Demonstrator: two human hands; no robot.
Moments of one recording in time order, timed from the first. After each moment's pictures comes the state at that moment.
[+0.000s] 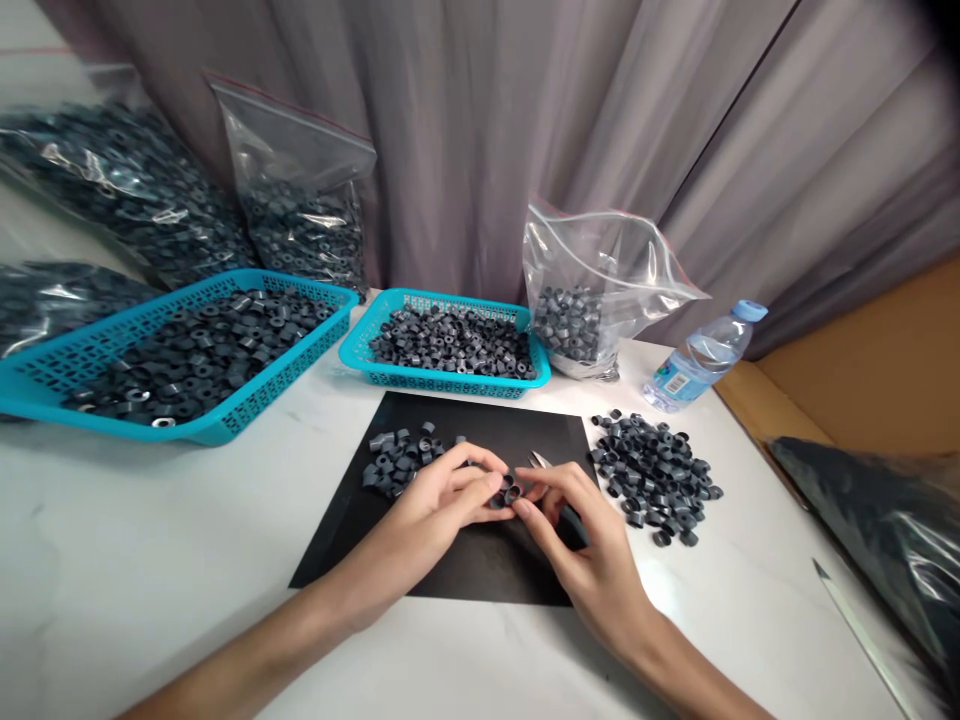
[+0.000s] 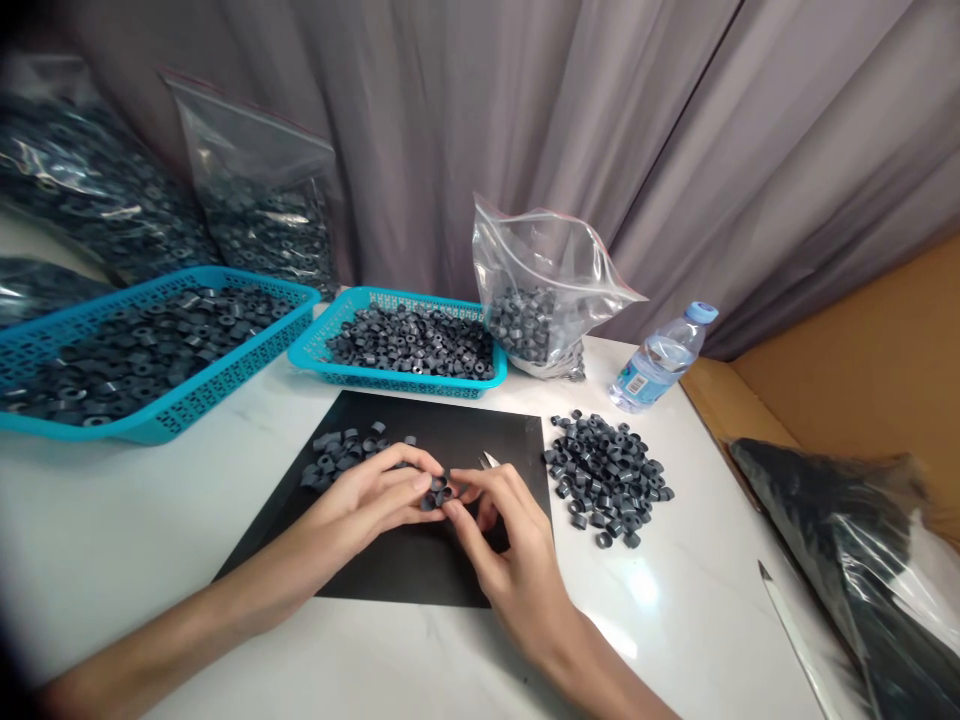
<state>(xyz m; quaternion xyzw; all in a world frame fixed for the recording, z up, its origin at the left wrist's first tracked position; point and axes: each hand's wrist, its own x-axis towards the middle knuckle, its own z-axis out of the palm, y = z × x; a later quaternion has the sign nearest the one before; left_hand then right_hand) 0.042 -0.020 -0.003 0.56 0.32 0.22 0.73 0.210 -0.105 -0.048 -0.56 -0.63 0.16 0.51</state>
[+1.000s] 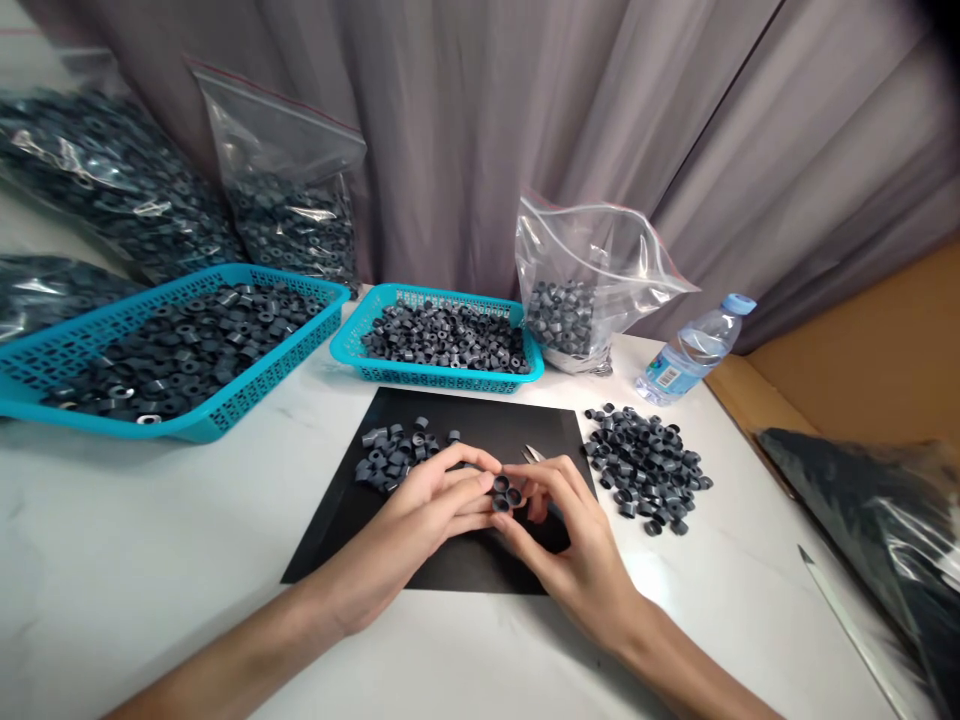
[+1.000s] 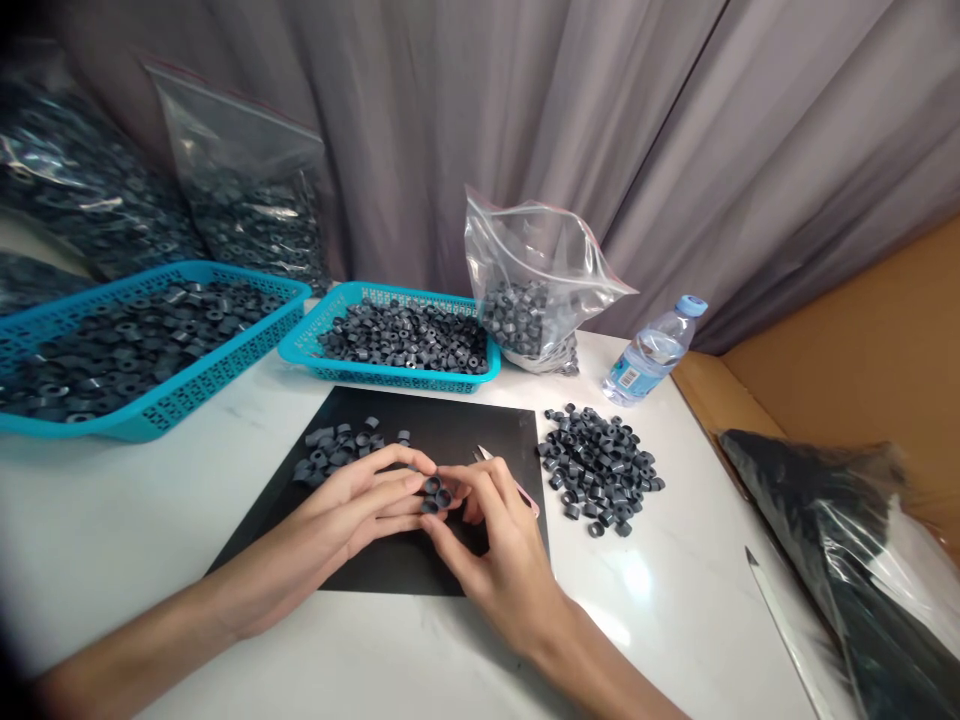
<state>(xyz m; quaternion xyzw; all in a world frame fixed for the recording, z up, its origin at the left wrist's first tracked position) 0.039 -0.027 0.003 0.49 0.33 0.21 0.78 0.209 -0.108 -0.048 -0.57 -0.67 0.13 0.46</state>
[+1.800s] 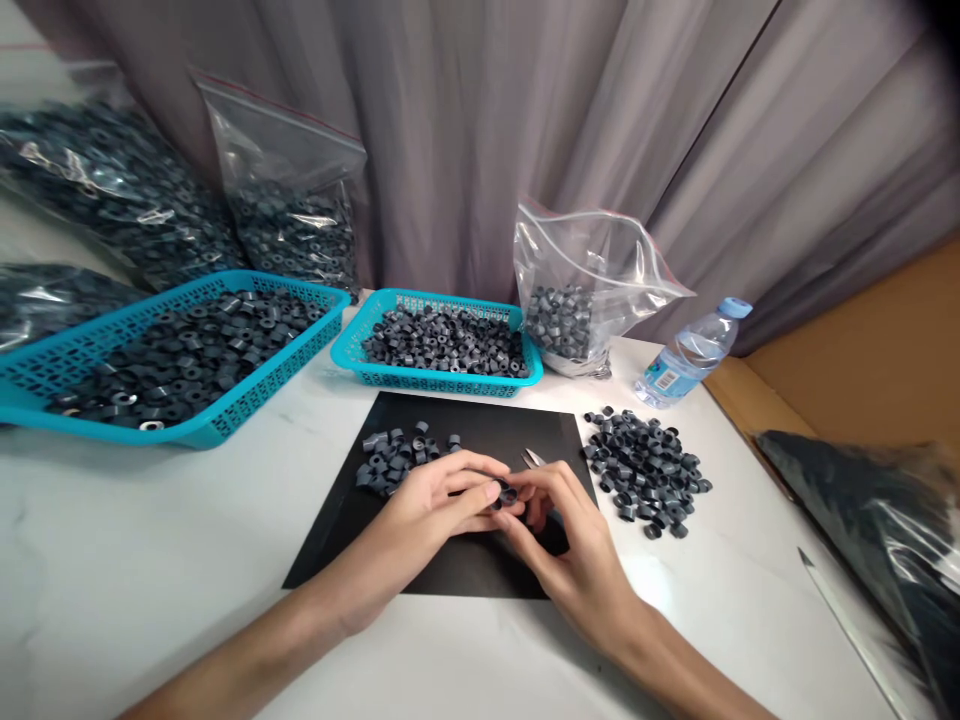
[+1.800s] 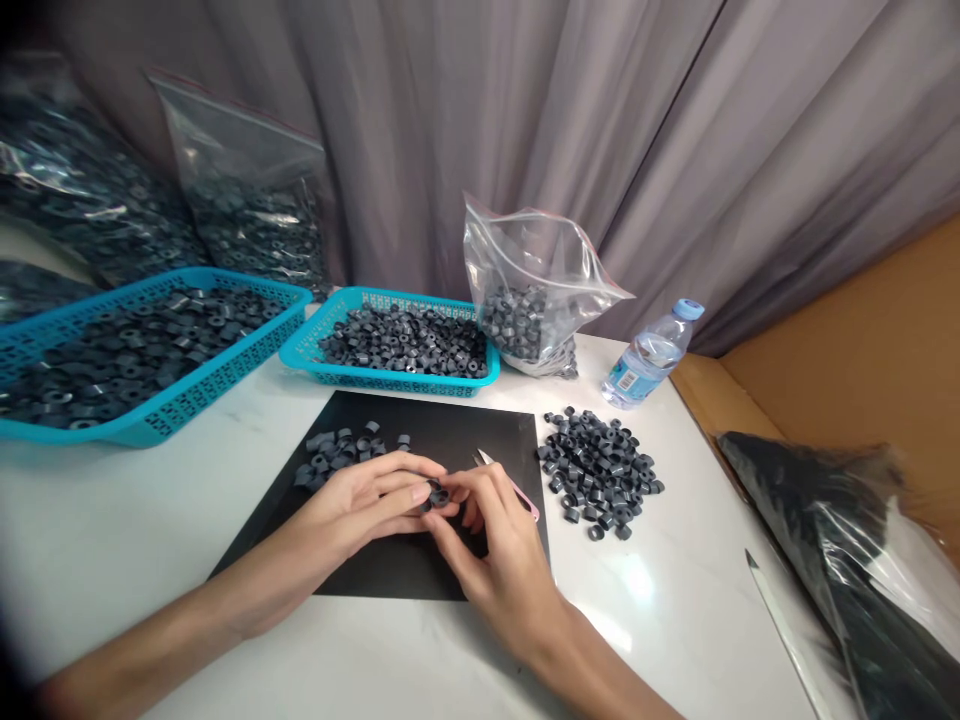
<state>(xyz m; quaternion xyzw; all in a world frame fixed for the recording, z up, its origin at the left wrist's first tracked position) 0.042 -0.021 0.000 0.55 0.32 0.22 0.74 0.207 -0.107 -0.050 -0.57 -0.67 0.15 0.46</state>
